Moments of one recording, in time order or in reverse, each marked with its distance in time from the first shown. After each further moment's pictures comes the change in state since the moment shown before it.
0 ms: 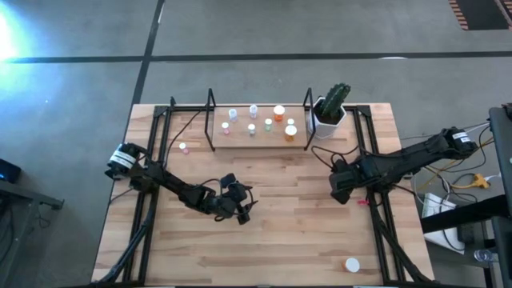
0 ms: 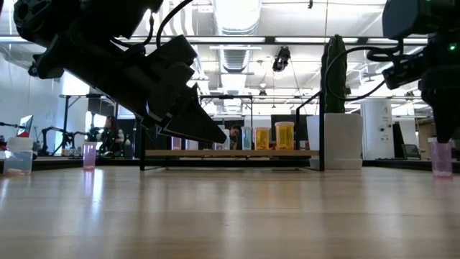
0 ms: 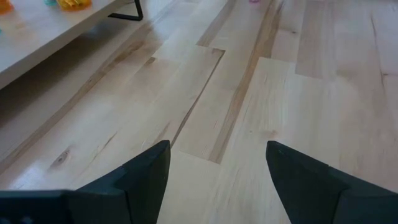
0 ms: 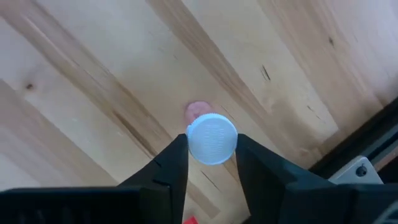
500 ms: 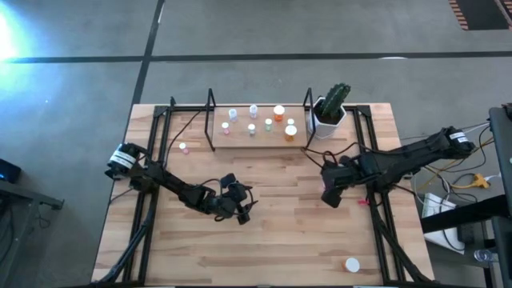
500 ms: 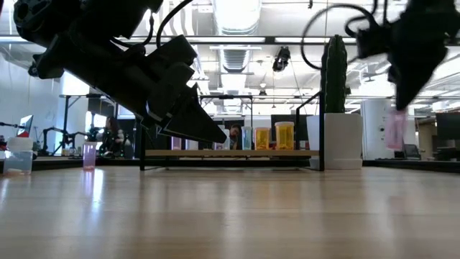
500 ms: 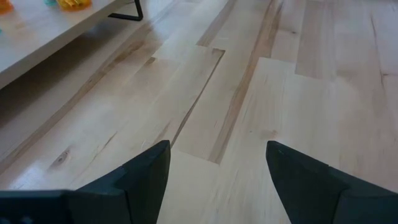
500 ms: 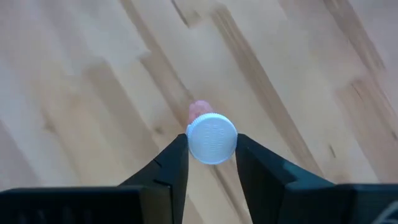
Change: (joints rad) left arm 0.000 0.000 0.000 0.001 0.000 -0.001; right arm 0.000 0.047 0.162 0.151 -0.034 -0.162
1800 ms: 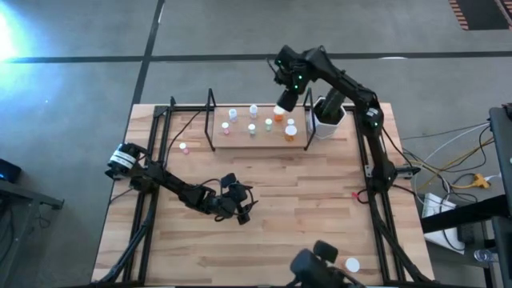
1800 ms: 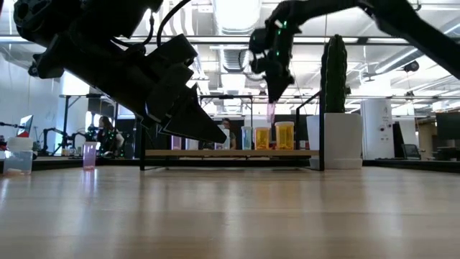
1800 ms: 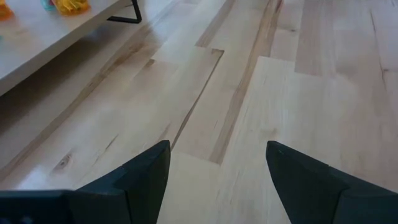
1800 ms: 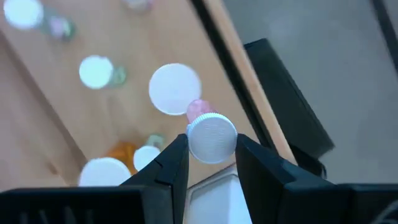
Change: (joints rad) left arm 0.001 0.000 0.001 0.000 0.000 0.028; right arm -0.911 1.017 1.520 -0.485 -0.113 -0.960
